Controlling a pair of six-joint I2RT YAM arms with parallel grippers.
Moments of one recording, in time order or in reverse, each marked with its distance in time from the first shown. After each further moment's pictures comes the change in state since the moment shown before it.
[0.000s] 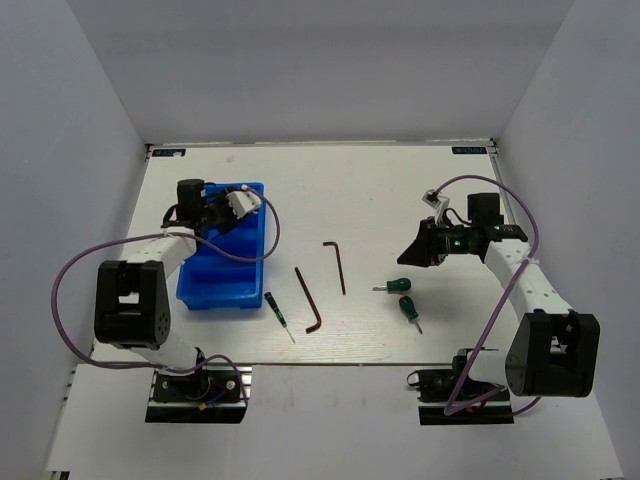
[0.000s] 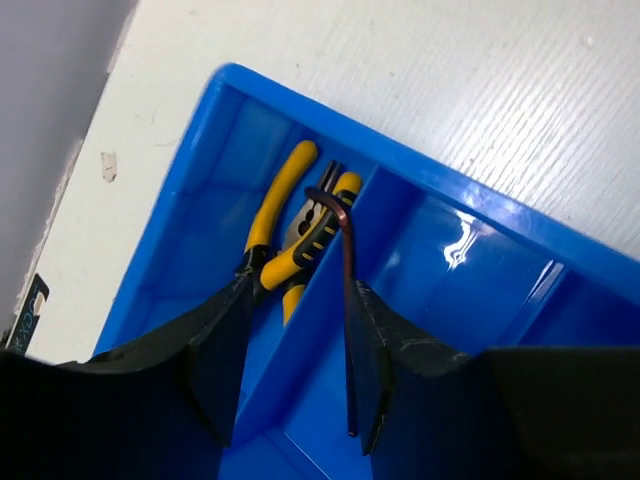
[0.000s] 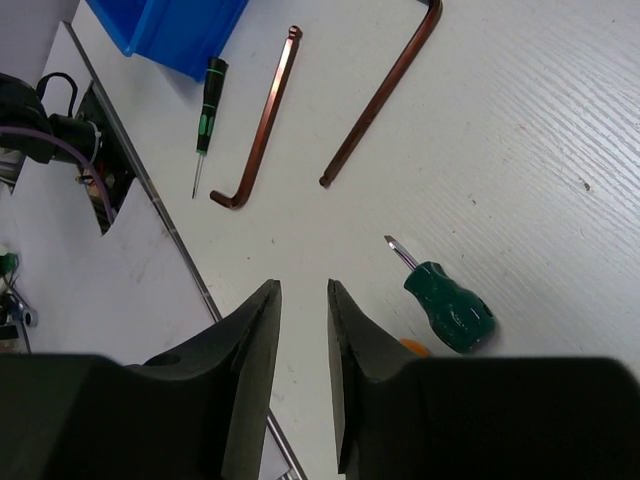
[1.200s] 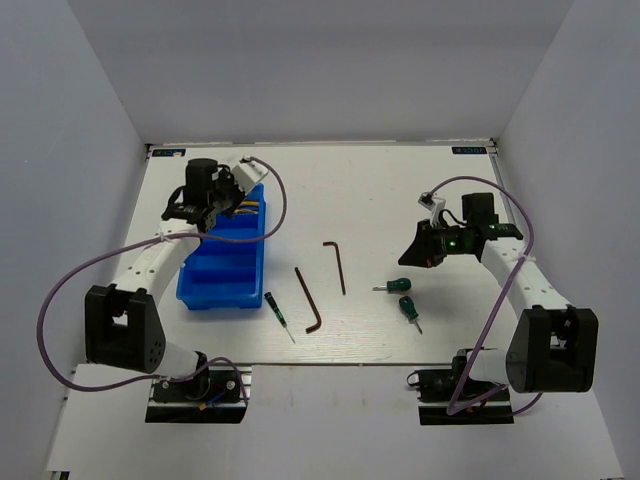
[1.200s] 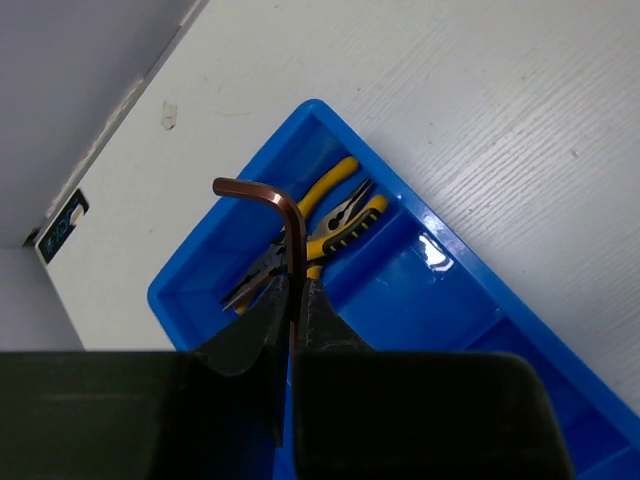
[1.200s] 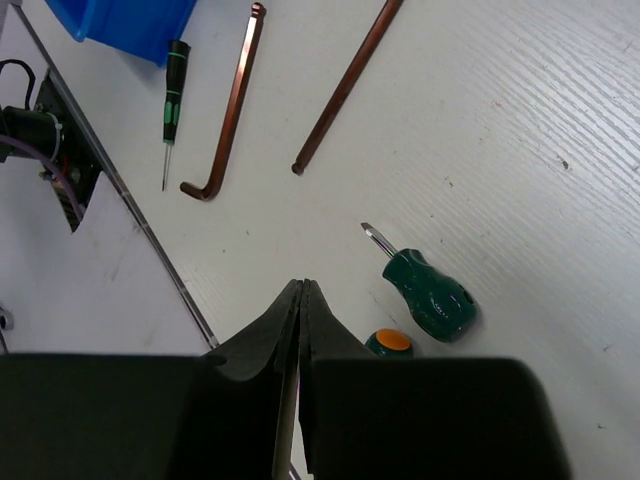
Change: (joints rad) left arm -0.168 -0.149 0.205 -0.275 -0.348 -0.338; right arm 0.027 0.022 0.001 -0.002 0.090 0.000
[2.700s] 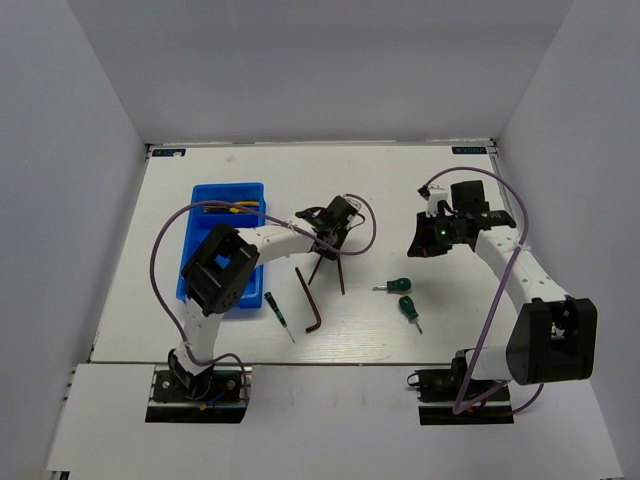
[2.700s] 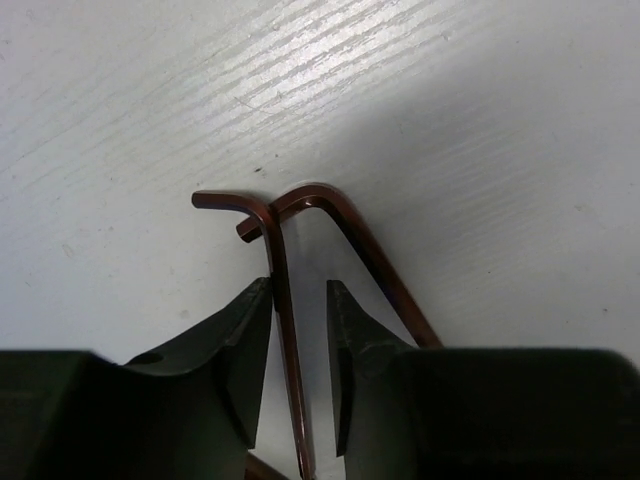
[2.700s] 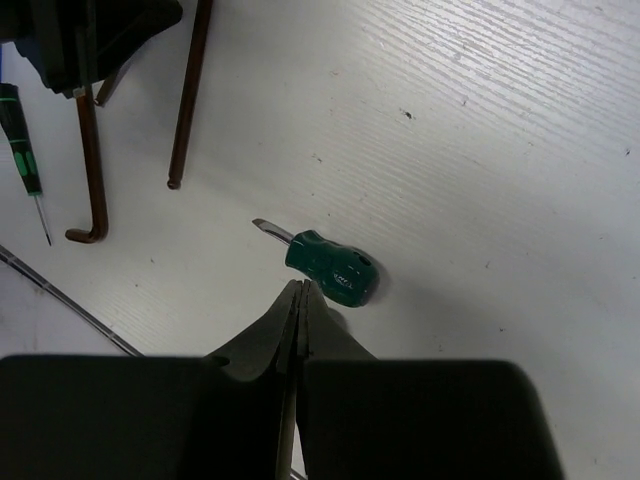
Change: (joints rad) left arm -0.586 0.624 0.338 -0.195 -0.391 -0.829; right arm 0.080 0.050 0.112 -0.053 0.410 0.151
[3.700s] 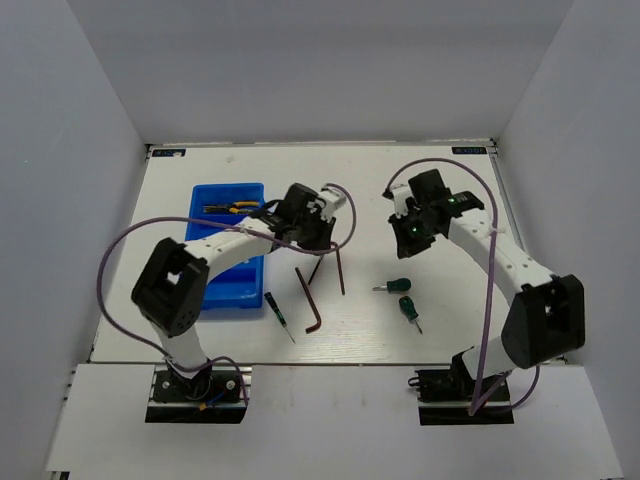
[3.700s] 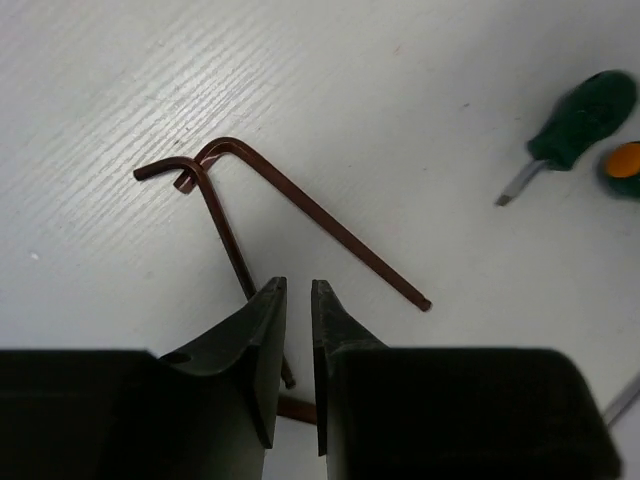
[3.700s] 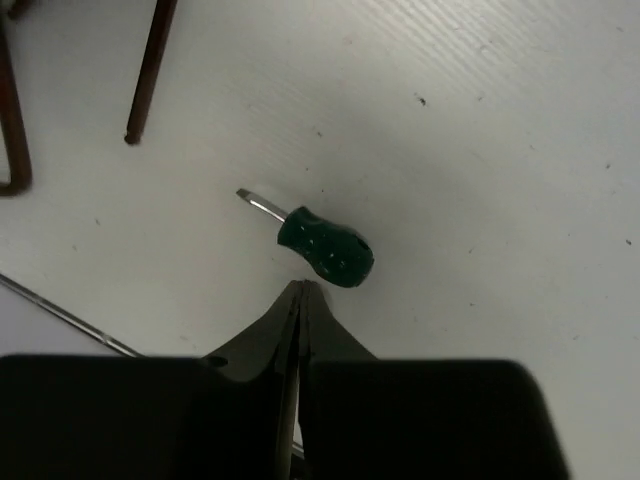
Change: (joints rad) left arm 0.172 -0.351 -0.257 0.168 0.543 0.139; right arm 0.256 0.154 0.220 -0.198 0.280 -0.076
